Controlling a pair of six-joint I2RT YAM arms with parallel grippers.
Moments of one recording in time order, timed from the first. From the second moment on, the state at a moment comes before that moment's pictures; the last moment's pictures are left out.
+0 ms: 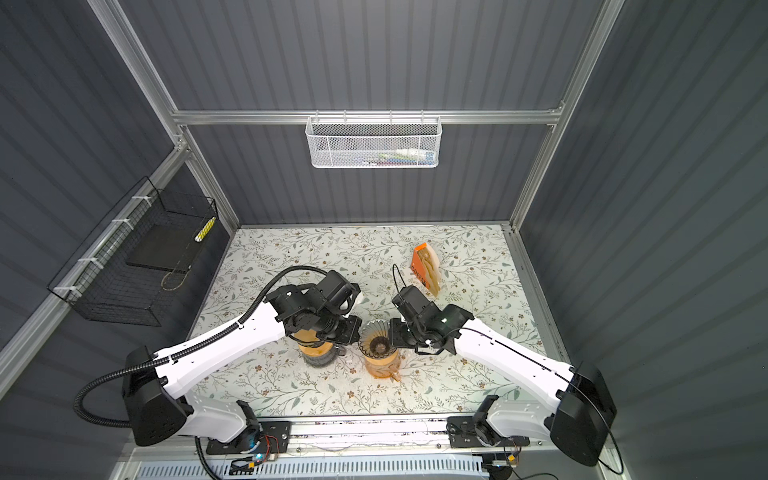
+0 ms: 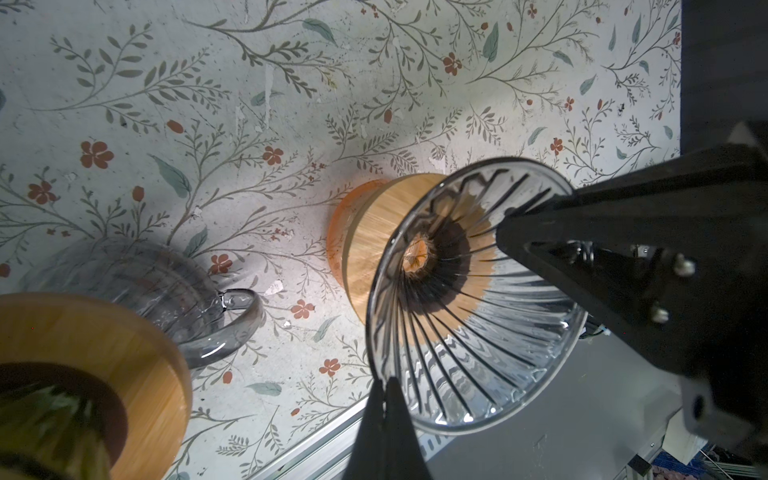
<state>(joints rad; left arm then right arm) -0.92 1.44 1.28 -0.98 0.22 -0.56 0.82 1.23 0.94 -0.72 -0.10 0.77</state>
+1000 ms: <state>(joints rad) -0.93 1.40 1.36 -0.96 0.12 -0.60 0.83 1.13 1.05 -0.85 -0.05 0.75</state>
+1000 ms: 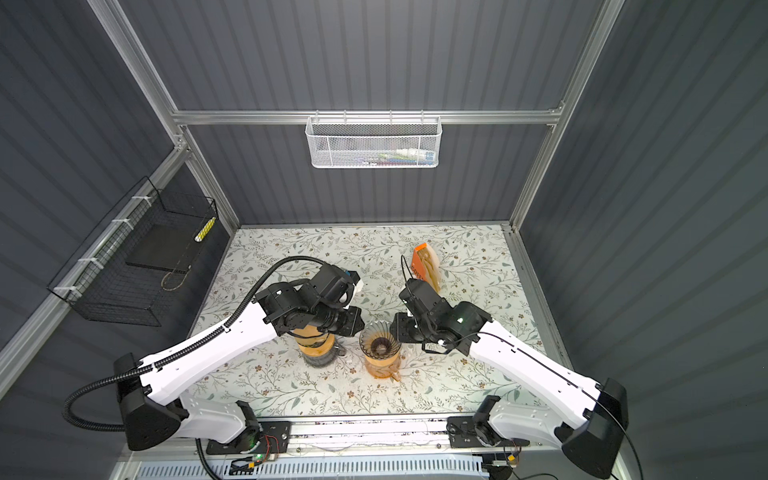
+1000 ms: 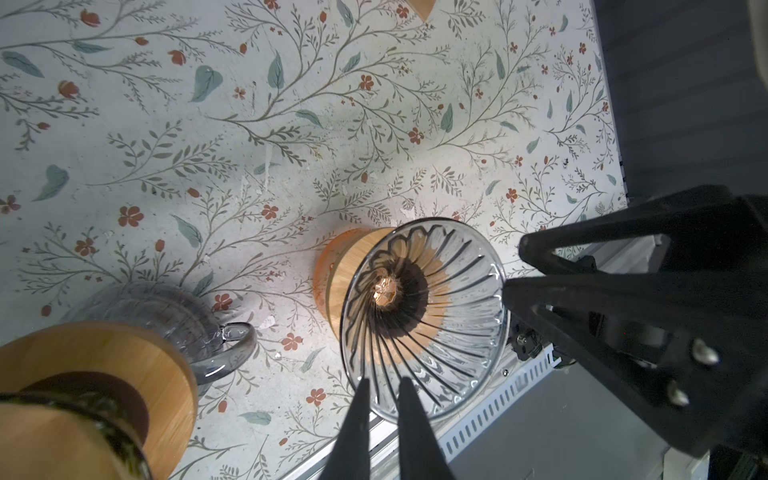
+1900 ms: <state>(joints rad) -0.75 1.36 1.32 -0.70 0.11 -0.75 0.28 1.34 1.09 -0.72 -0.11 0.43</state>
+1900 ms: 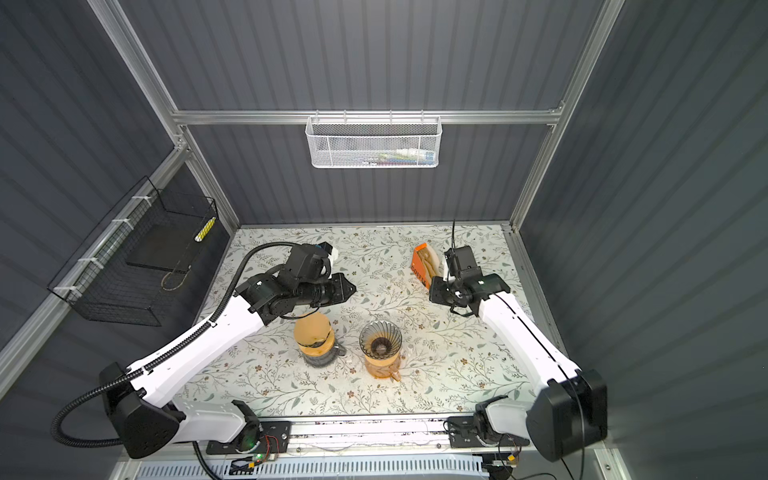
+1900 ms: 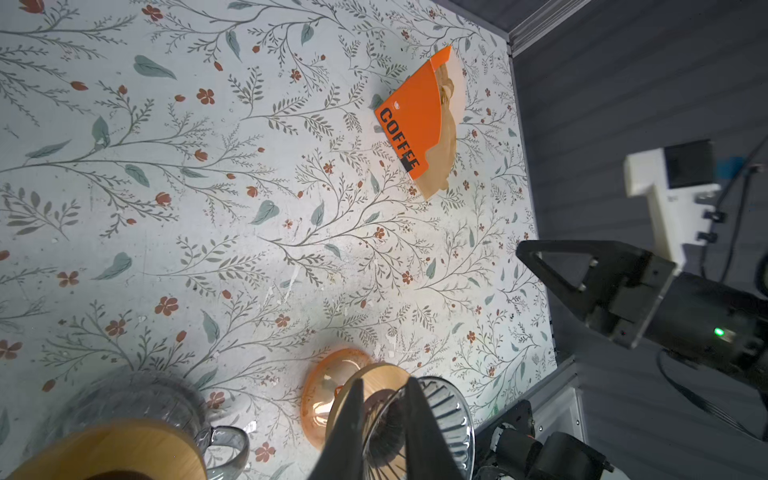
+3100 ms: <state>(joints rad) -0.68 1.43 1.32 -0.66 0.16 -0.74 0.23 1.82 1.35 -0.60 -0.08 0.28</state>
